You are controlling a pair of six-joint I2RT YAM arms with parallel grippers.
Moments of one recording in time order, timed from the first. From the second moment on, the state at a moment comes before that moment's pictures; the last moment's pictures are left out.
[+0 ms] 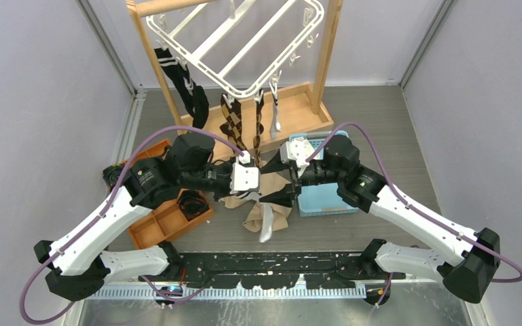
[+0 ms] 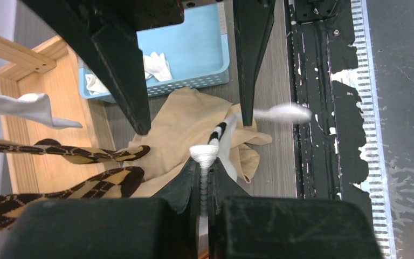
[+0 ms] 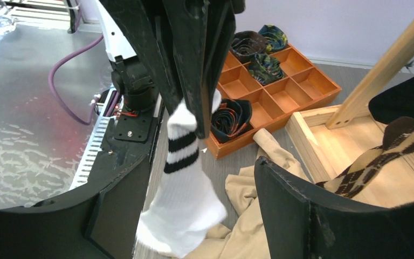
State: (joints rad) left arm -0.90 1.06 1.39 -0.93 0.44 0.62; right arm 0.80 1.06 0.92 0.03 -0.82 -0.19
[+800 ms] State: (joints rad) left arm -0.92 1.09 1.39 -0.87 0.34 0.52; right arm 0.88 1.16 0.97 -0.07 -0.65 -0.23
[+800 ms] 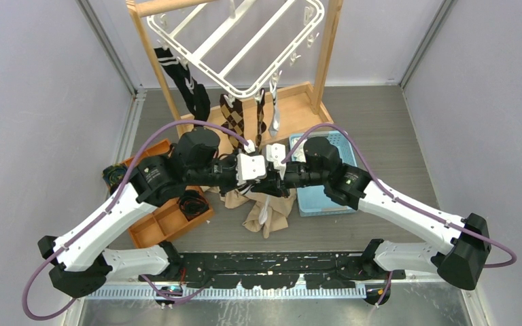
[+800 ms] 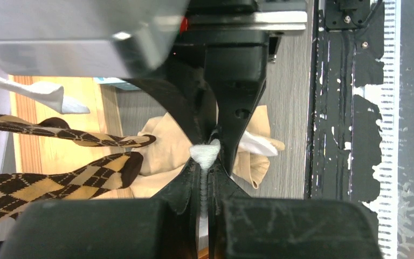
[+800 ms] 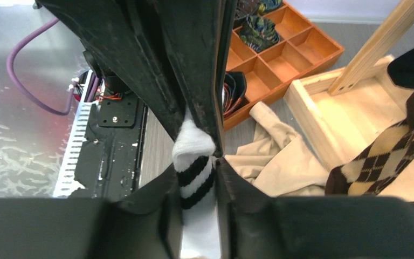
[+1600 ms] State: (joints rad) left arm -0.92 0.42 0.67 -0.12 0.22 -0.08; right arm 0.88 1.01 0.89 -0.09 -0.66 -0.34
